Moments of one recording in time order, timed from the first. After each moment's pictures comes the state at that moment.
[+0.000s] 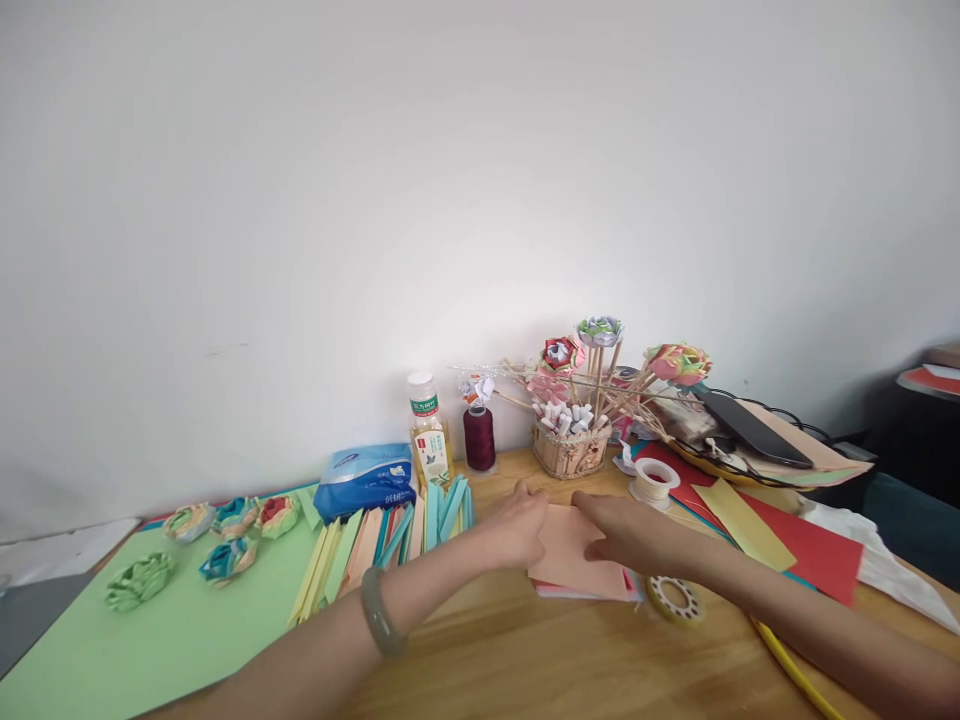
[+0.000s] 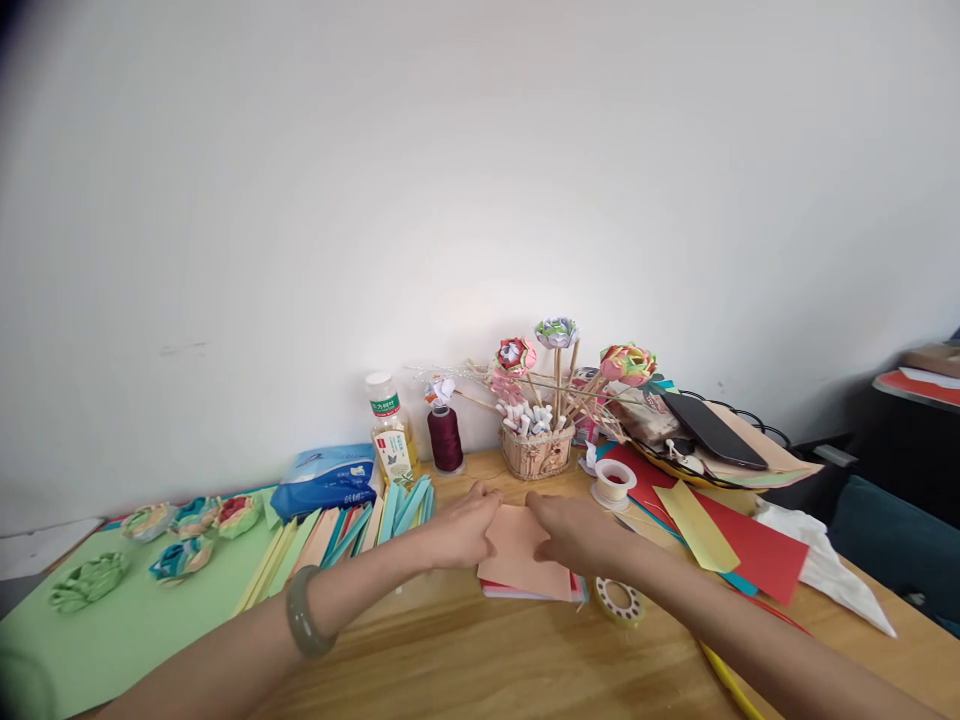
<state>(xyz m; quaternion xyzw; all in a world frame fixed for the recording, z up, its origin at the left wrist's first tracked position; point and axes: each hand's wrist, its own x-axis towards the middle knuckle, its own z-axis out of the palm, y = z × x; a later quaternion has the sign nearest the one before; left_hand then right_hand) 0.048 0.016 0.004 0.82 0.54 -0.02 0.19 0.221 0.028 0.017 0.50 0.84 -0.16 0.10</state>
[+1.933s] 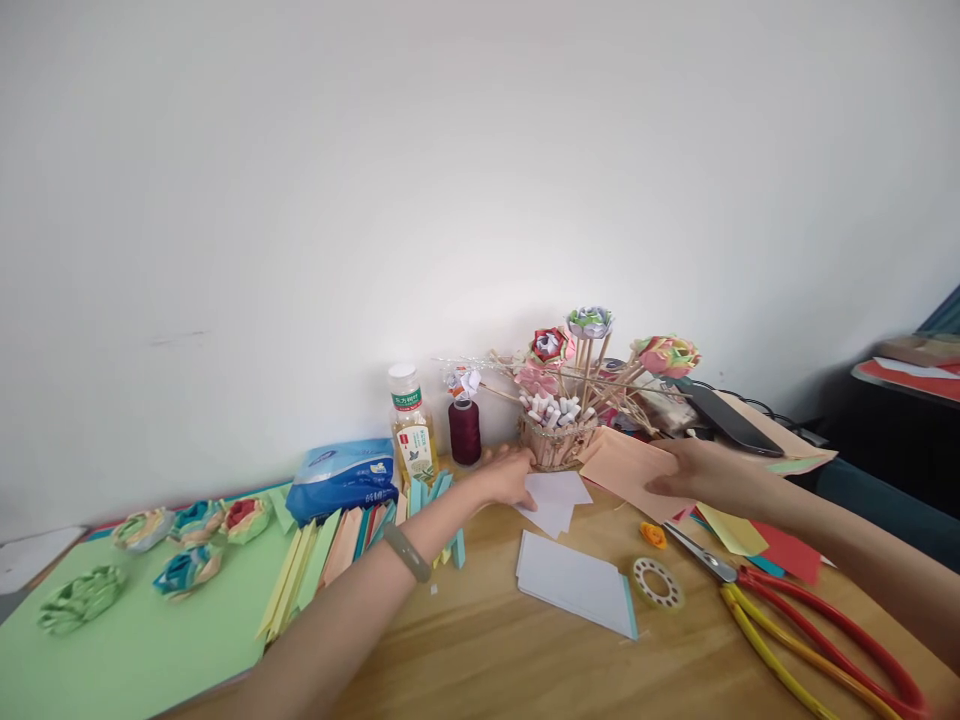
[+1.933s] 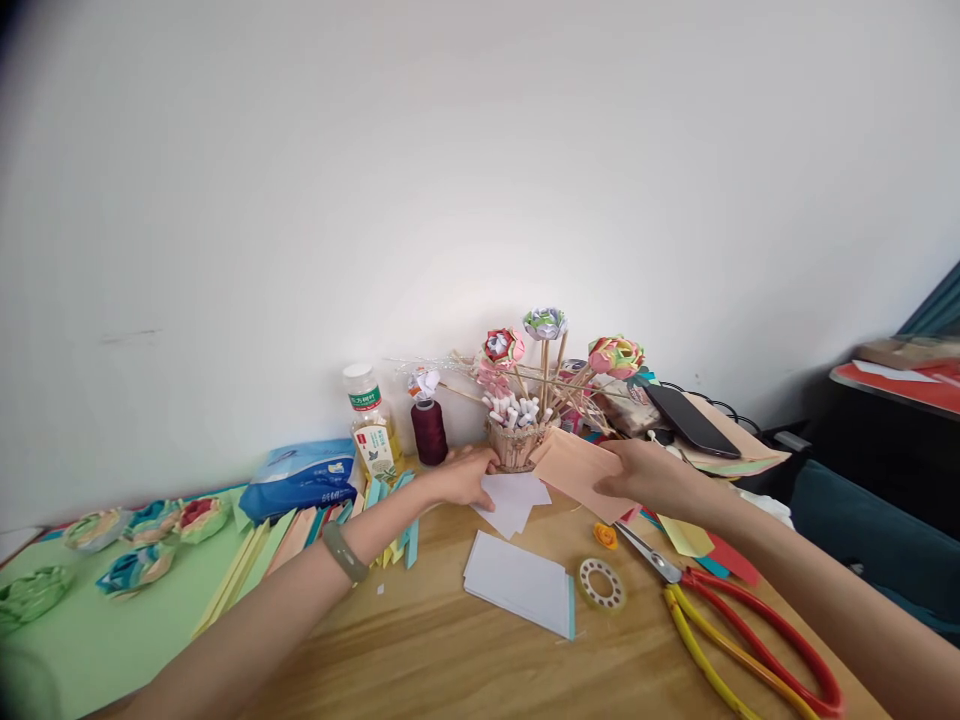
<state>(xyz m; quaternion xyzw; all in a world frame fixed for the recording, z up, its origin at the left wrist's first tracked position) 0.050 0.091 -0.019 0.84 0.50 0.01 0.19 0.309 0.052 0.045 0.60 0.77 -0.19 -0.09</state>
